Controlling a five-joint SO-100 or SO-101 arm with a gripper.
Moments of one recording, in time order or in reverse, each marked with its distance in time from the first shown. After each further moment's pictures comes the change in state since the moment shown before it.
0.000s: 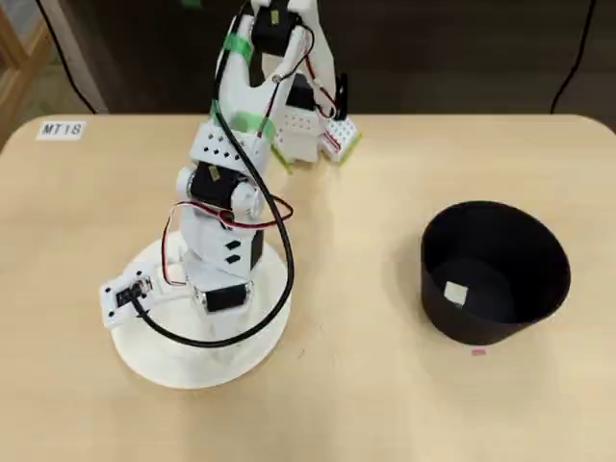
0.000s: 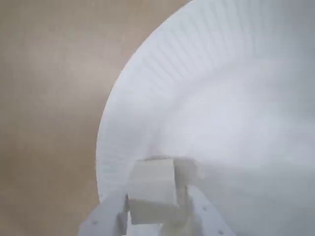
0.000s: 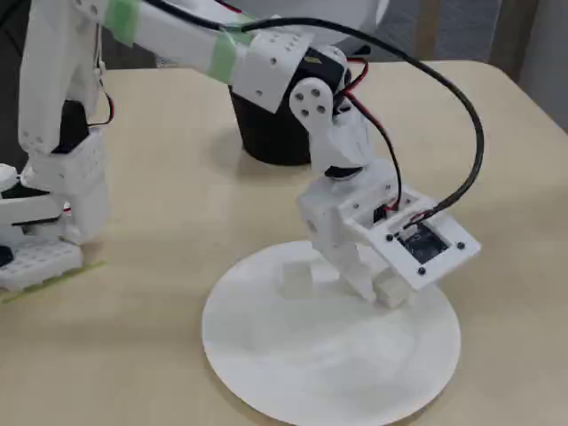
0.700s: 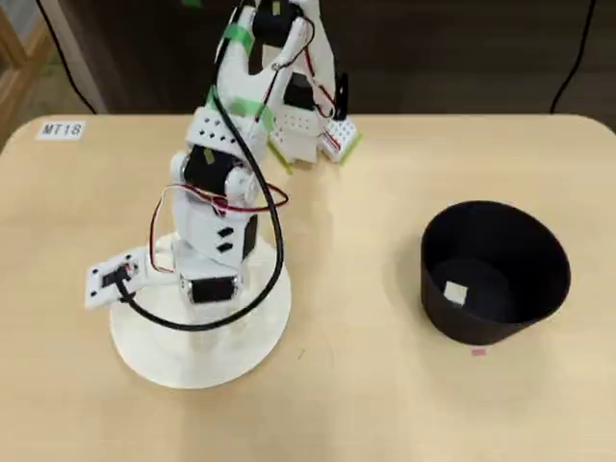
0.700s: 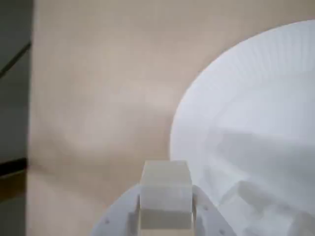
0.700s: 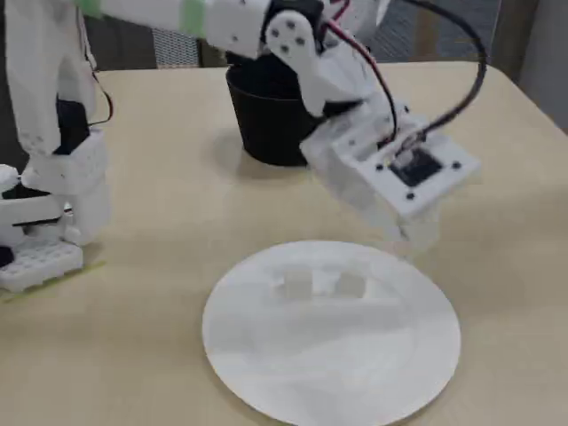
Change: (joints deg) arm -2.5 17.1 1.7 -0.2 11.6
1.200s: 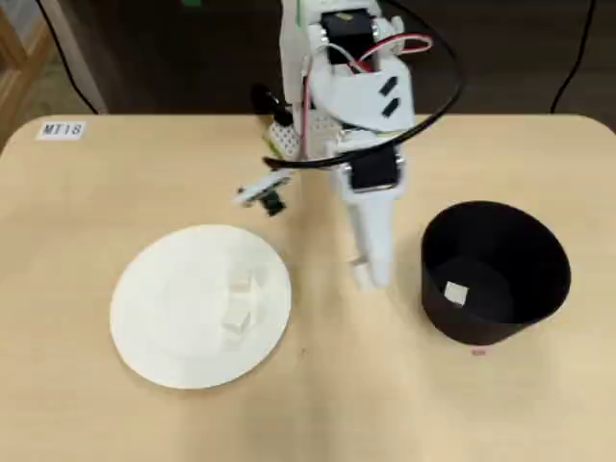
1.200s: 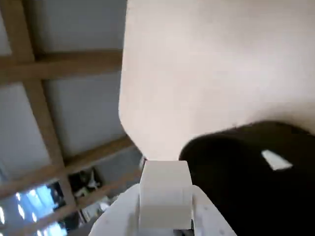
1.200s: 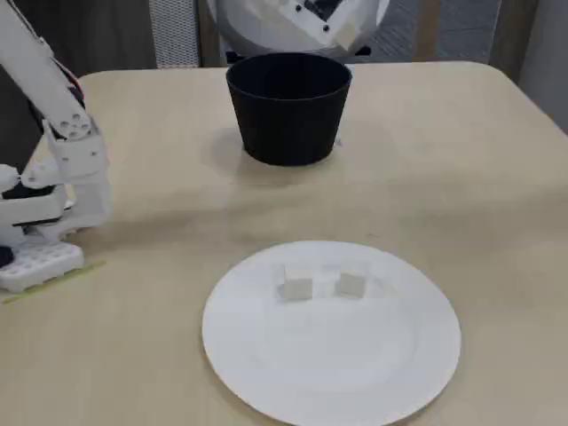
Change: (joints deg) arm -42.8 24.3 10.4 1.0 32.6
